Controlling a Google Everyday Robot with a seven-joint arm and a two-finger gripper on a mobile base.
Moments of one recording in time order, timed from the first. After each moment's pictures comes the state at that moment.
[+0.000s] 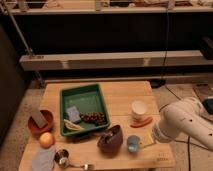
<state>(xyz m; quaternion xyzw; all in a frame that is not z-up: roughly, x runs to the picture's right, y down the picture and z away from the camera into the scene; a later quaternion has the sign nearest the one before) 0.235 0.251 0.665 -0.18 -0.31 -0.70 0.61</state>
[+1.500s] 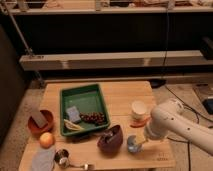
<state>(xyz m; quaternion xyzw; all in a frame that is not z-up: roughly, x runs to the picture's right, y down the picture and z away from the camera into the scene) 0.220 0.266 0.736 -0.21 -0.30 -0.70 0.61</state>
